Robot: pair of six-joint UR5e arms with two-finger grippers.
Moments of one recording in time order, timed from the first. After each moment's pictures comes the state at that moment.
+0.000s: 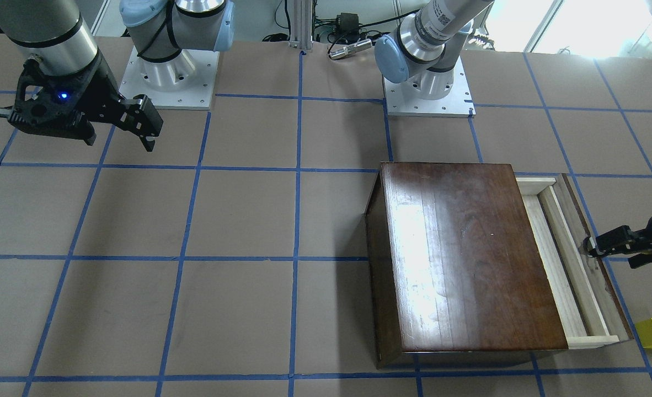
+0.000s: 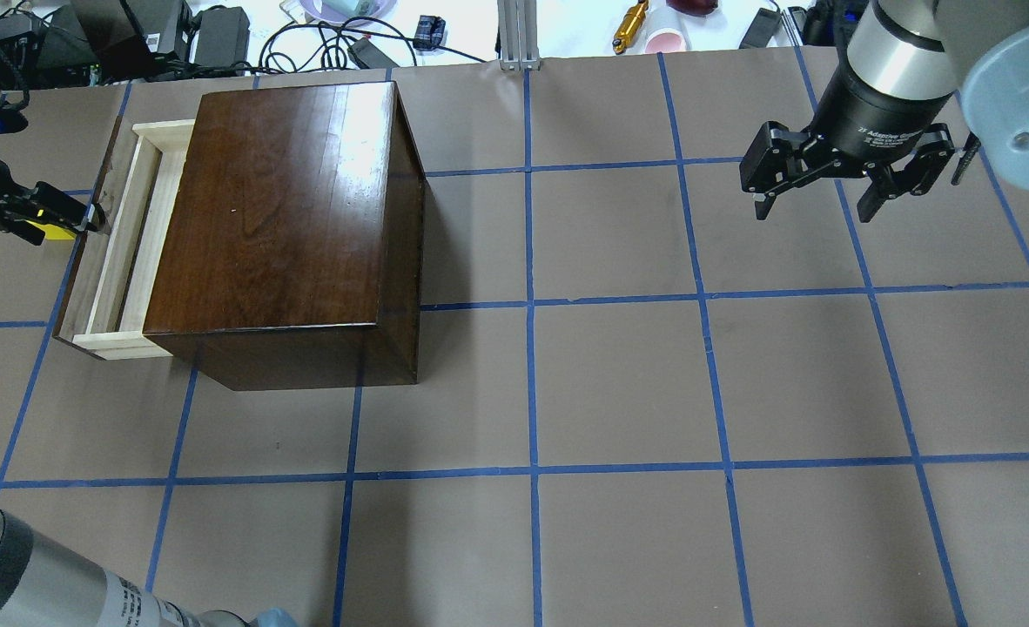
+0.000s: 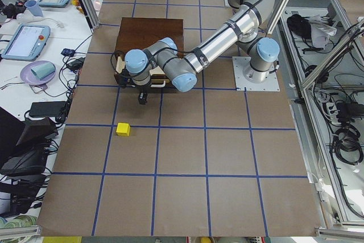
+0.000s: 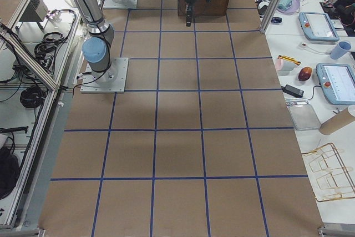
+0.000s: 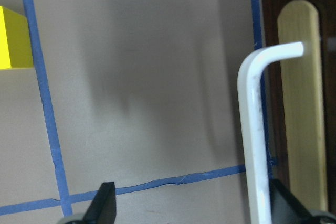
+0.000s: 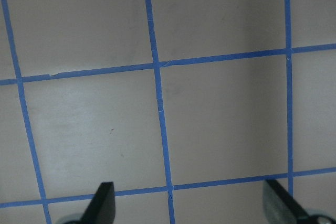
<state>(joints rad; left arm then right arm) -0.95 -2.02 -1.48 -1.28 1.44 0.73 1.52 -1.59 1.63 -1.60 -1.59 0.04</state>
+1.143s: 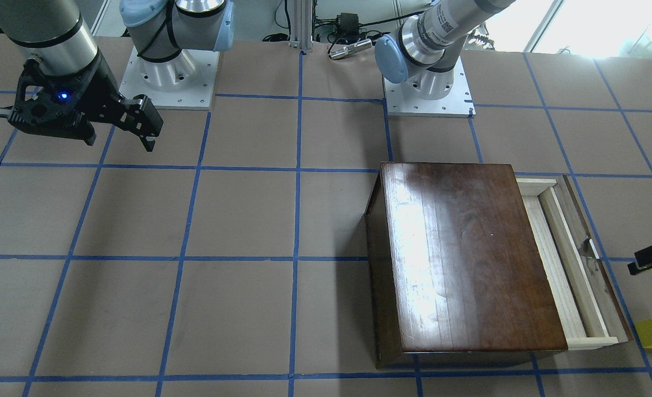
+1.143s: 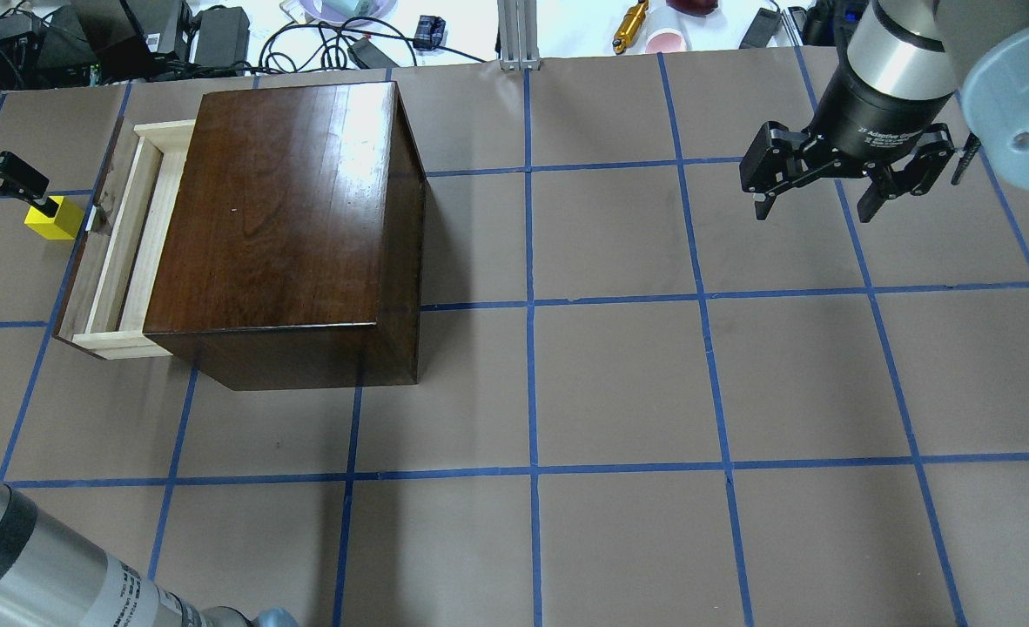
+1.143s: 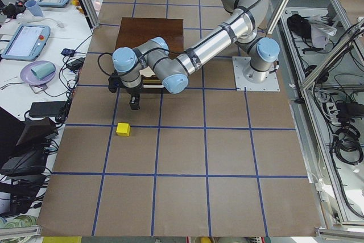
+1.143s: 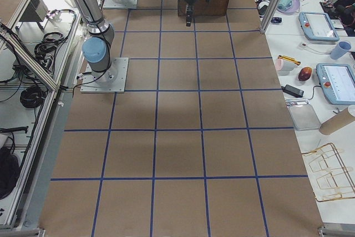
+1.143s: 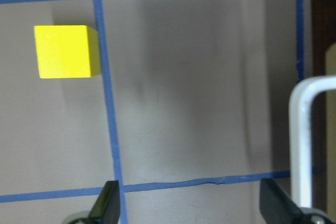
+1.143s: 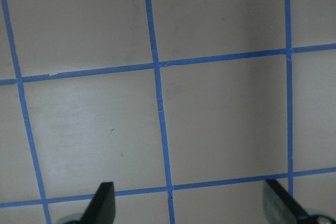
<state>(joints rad) -0.95 -2.13 -1.28 -1.34 1.54 0.67 1.52 -1.59 1.63 -1.60 -1.59 0.04</state>
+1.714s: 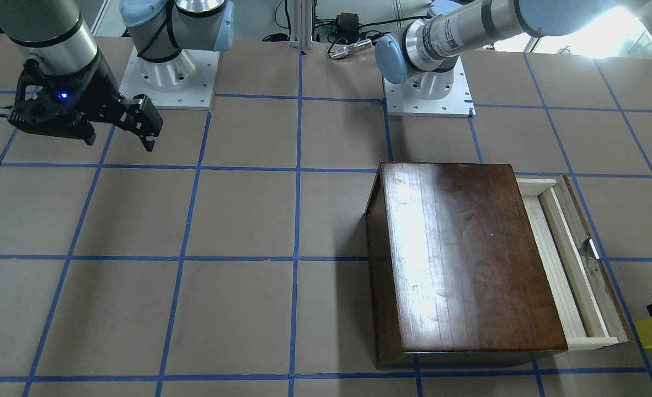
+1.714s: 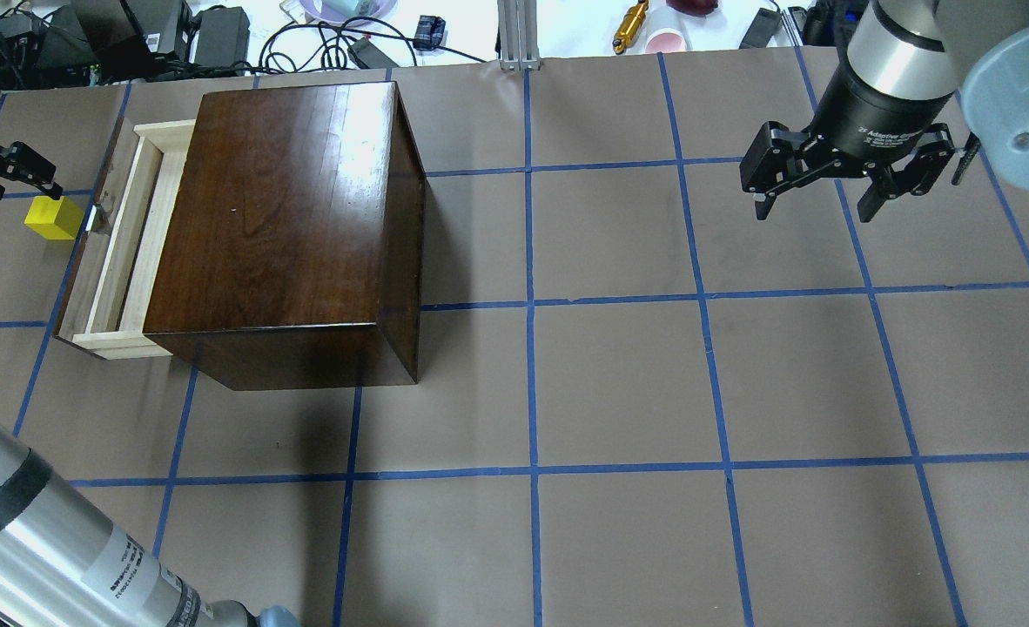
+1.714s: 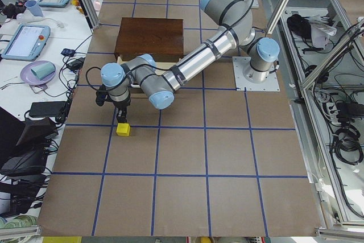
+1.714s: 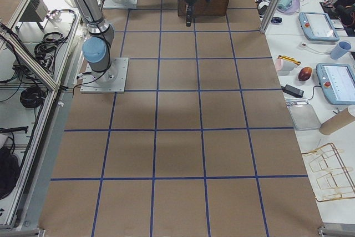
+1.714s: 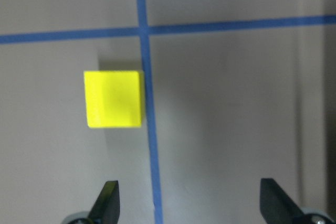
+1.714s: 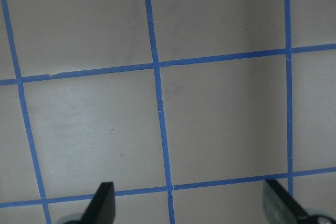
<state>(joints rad) -0.95 -2.31 -1.11 -1.23 1.55 0.68 1.52 -1.59 1.63 -1.60 -1.59 0.04</state>
